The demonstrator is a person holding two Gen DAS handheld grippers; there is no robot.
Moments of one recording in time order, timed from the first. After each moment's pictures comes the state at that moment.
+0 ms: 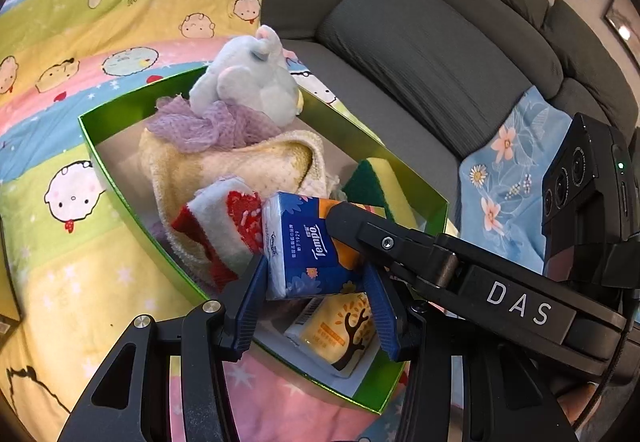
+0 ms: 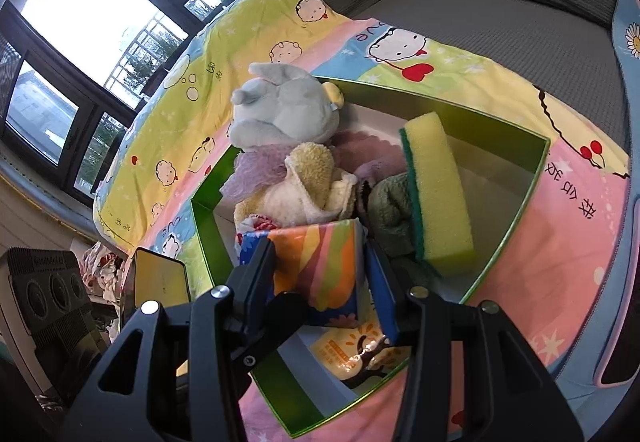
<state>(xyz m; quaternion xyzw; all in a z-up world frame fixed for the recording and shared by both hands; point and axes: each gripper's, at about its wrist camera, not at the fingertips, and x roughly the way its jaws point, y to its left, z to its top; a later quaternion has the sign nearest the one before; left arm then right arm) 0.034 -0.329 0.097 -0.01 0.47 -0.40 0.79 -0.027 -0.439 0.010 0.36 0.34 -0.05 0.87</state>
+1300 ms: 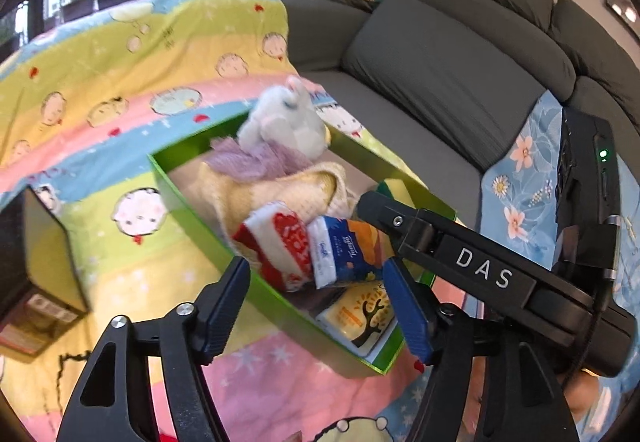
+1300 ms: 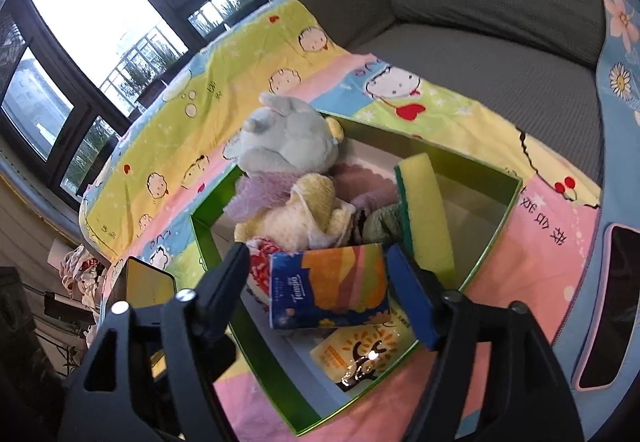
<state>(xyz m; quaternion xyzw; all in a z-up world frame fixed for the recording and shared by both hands) 0.004 -0.299 0.138 0.03 0.42 -0.34 0.84 -0.042 -0.428 0.037 0.31 0.30 -0.09 0.90</state>
